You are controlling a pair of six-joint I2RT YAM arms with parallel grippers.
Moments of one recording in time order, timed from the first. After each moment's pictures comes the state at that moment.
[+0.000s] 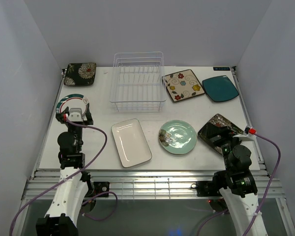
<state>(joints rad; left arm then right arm) 0.05 0.59 0.25 0.56 -0.02 0.18 0.24 0.02 0.30 -0.33 0.21 0.65</state>
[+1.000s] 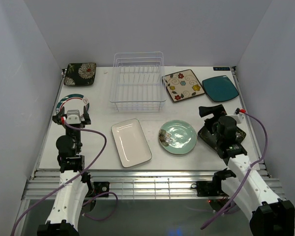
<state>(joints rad) 0.05 0.52 0.25 0.56 -0.07 0.21 0.24 0.71 0.39 0.03 0.22 1.04</state>
